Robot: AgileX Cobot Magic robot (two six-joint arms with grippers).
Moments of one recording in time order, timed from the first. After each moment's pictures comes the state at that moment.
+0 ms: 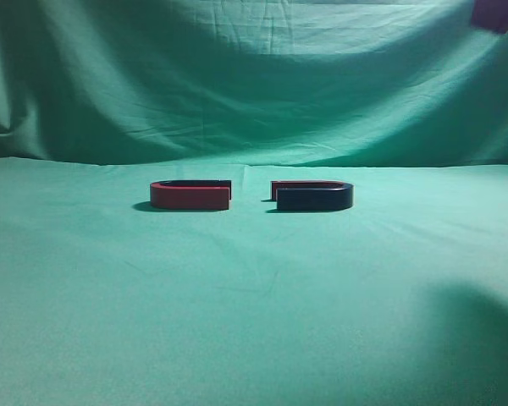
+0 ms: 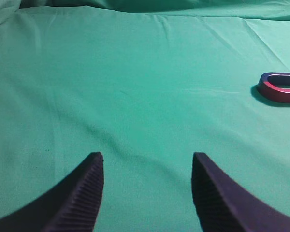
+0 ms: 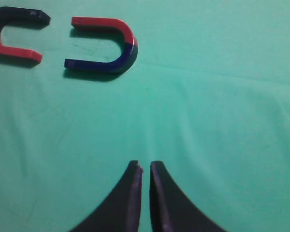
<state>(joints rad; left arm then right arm) -0.01 -0.01 0.02 -0.01 0.35 -0.03 0.25 1.40 -1.06 0.28 0.87 -0.12</state>
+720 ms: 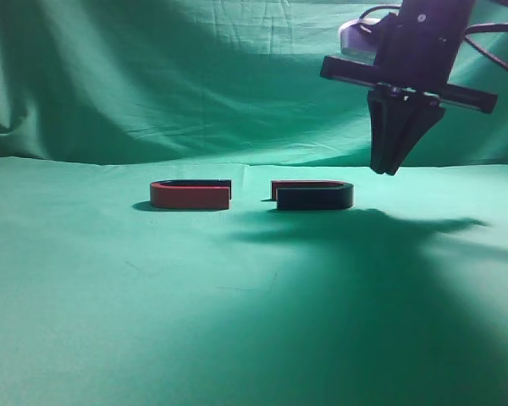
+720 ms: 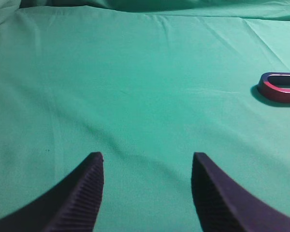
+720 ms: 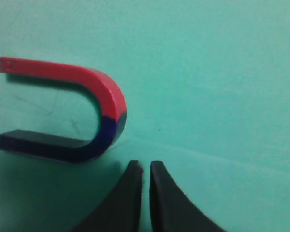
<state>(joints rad) -0.01 -0.01 0.02 -0.01 0.35 -0.03 0.30 2.00 -1.49 0.23 0.92 -0.05</state>
